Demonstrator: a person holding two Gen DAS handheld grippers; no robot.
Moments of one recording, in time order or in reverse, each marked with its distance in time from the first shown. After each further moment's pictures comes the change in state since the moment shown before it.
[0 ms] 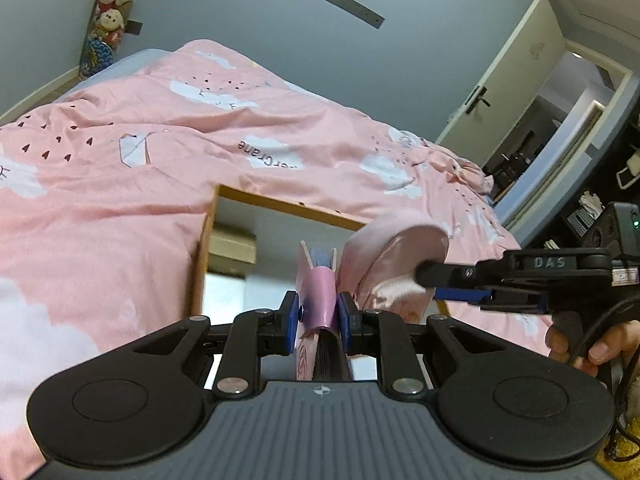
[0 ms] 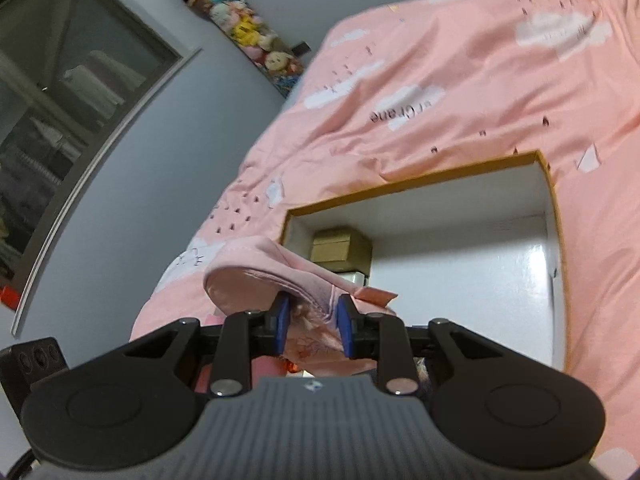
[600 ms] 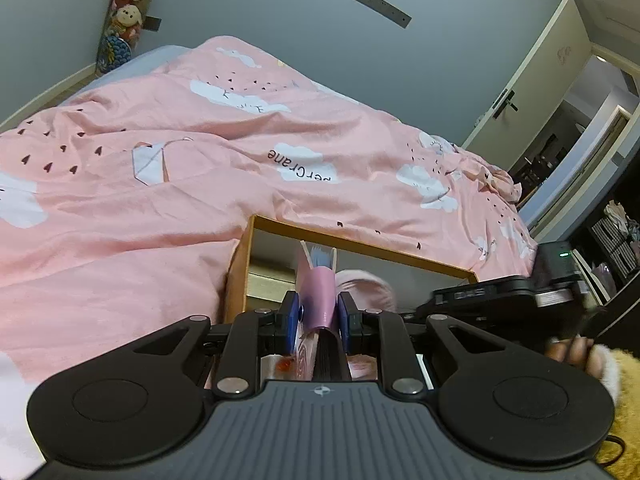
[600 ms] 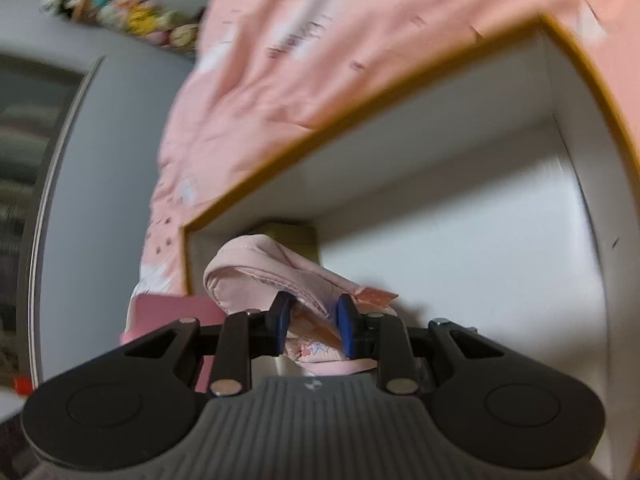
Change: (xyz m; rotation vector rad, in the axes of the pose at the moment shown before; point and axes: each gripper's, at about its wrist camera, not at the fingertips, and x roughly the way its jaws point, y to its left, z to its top) left arm 0.042 0.029 0.031 -0.023 0.013 0.051; right arm 0.117 -0.078 0.029 0.371 0.180 -0.051
